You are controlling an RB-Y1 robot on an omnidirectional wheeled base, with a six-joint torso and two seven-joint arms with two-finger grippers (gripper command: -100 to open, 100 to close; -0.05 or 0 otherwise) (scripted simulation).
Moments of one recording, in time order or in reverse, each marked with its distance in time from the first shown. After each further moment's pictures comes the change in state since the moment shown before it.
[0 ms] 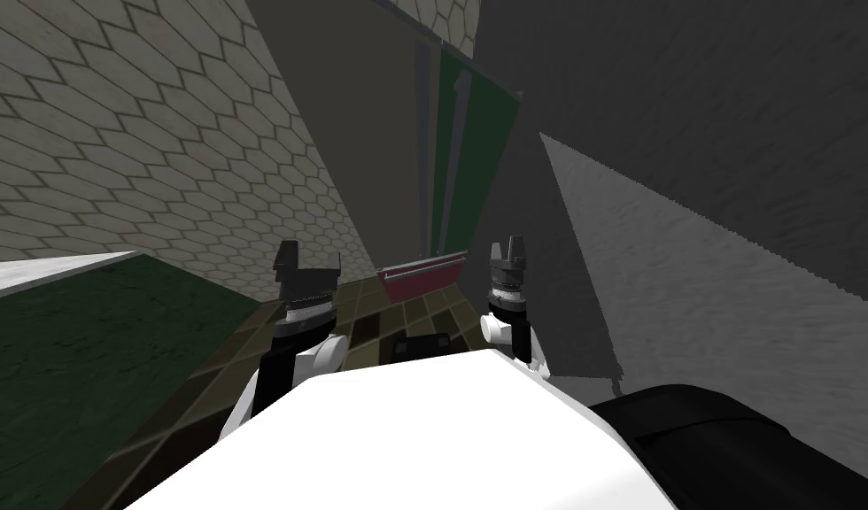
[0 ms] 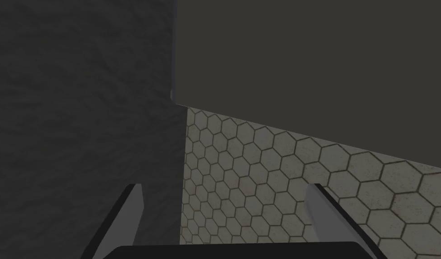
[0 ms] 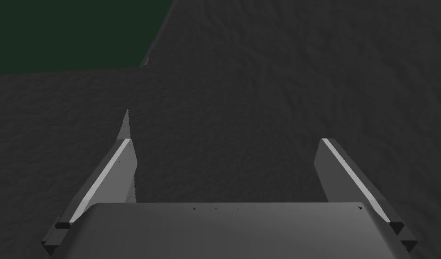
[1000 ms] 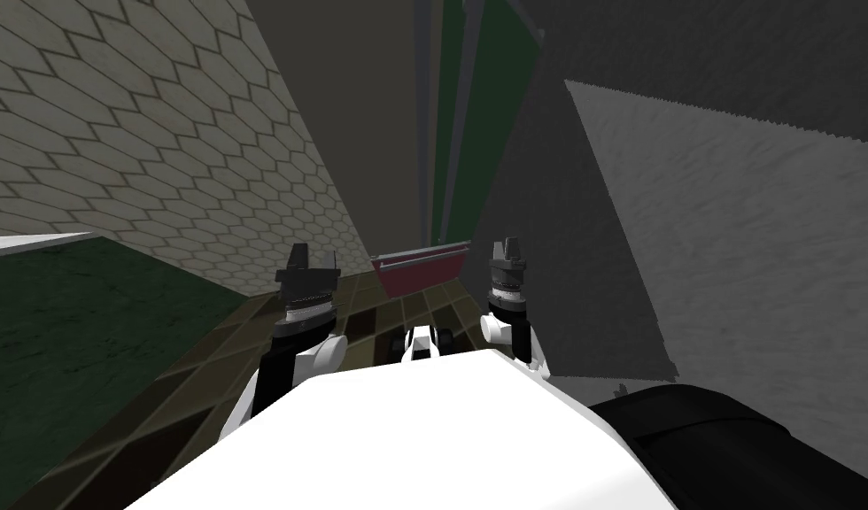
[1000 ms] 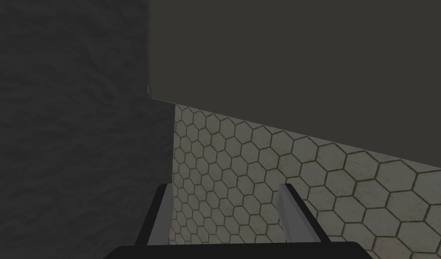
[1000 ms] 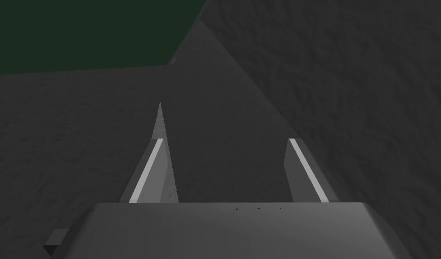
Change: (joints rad) left arm 0.000 0.000 0.000 0.000 0.000 0.000 0.000; right arm 0.000 0.000 0.000 0.000 0.000 0.000 0.000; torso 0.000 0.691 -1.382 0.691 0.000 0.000
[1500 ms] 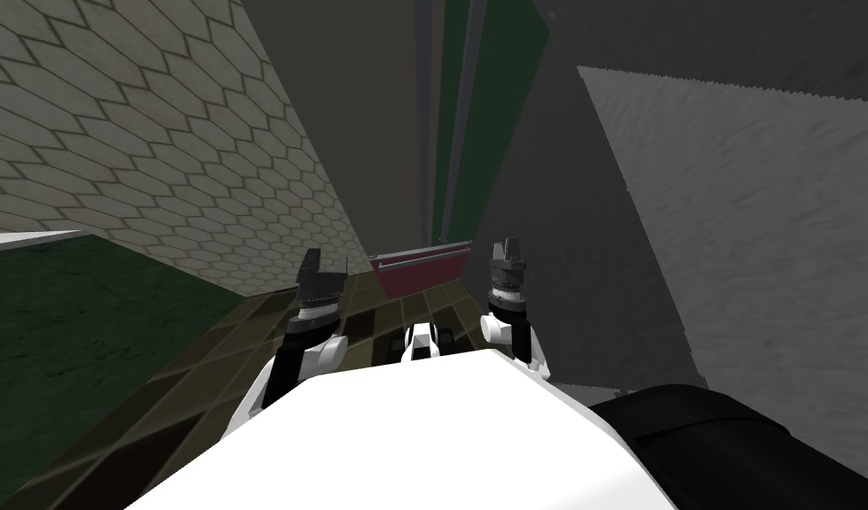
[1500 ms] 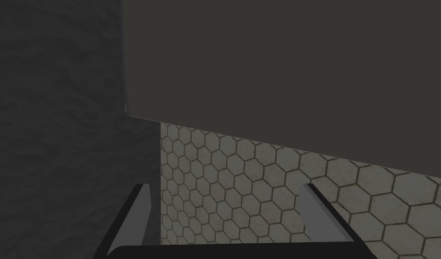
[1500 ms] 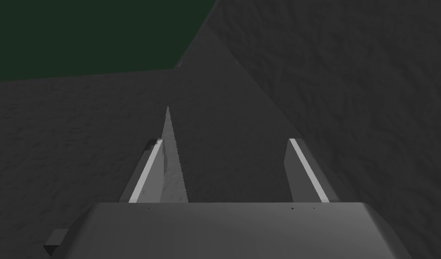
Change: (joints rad) left arm -0.021 0.076 0.008 0.102 -0.001 -0.036 -0.004; right arm 0.000 0.000 0.000 0.000 0.000 0.000 0.000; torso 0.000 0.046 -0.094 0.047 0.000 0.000
